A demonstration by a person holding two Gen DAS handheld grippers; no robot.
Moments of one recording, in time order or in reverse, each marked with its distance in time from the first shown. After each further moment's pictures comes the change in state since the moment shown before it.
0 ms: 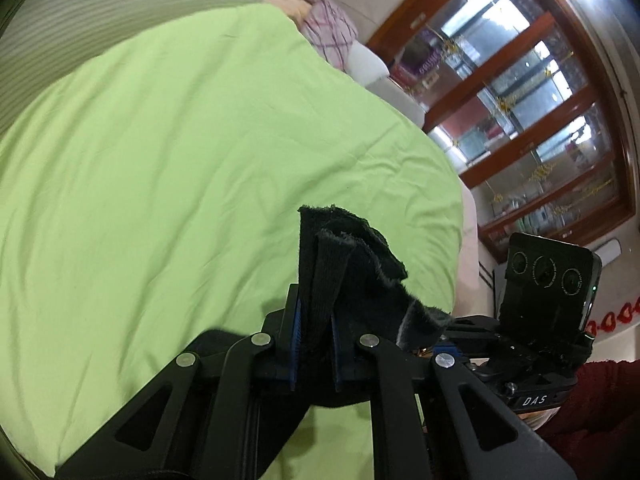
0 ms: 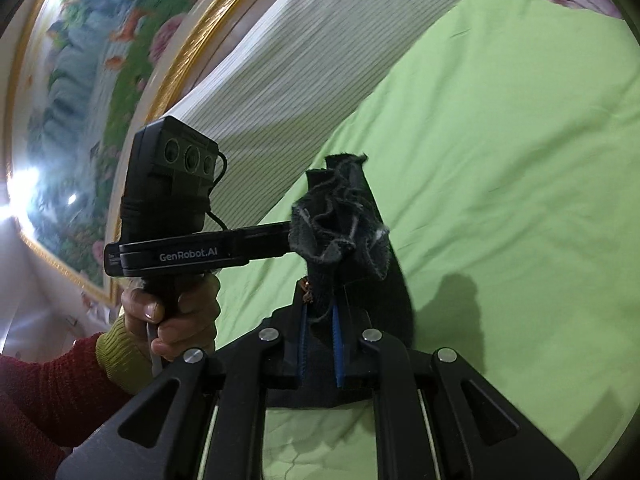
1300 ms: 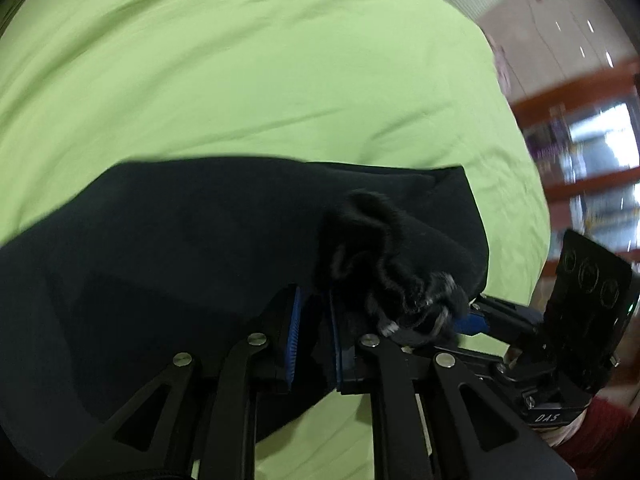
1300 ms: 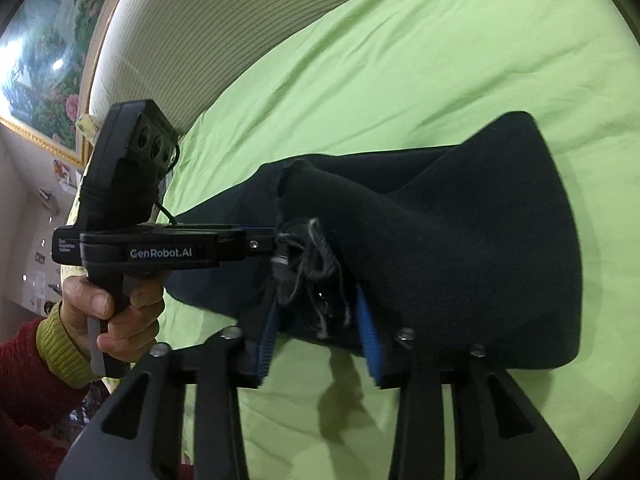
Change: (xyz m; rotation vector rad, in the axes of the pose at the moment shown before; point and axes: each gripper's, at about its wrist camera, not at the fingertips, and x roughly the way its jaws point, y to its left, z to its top) left arm -0.053 0.145 -0.203 -0.563 -0.027 0.187; right arm 0.162 0.066 -0.075 -0.226 0.468 -0.073
